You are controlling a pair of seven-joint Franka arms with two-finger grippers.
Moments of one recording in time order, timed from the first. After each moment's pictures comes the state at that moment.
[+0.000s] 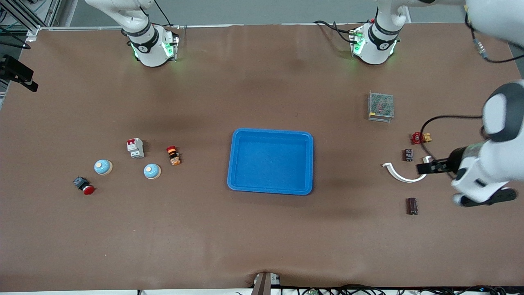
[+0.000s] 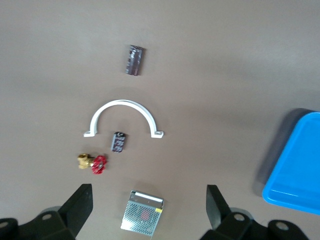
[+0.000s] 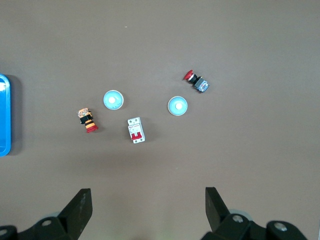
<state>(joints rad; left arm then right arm) -0.08 0.52 0.03 -1.06 -0.01 1.41 -0.21 -0.09 -0.12 -0.01 -1.59 -0.03 1.49 -0.11</state>
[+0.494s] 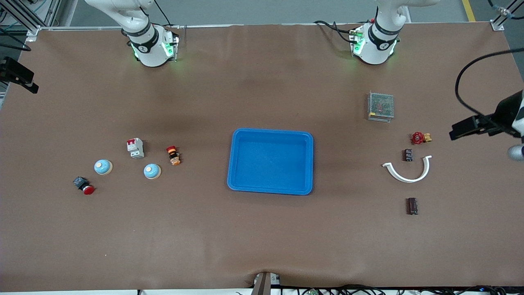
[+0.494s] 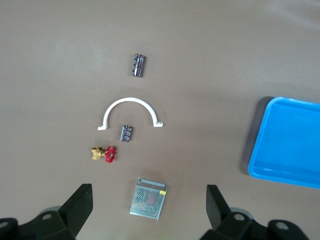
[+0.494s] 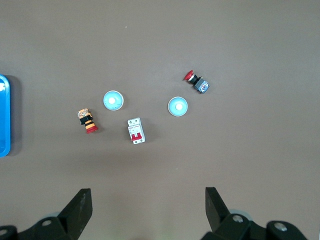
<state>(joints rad) -0.09 0.27 0.06 -1.17 -0.04 1.38 -0.13 -0.09 -0.11 -0.01 -1.58 -0.03 1.49 -0.11</state>
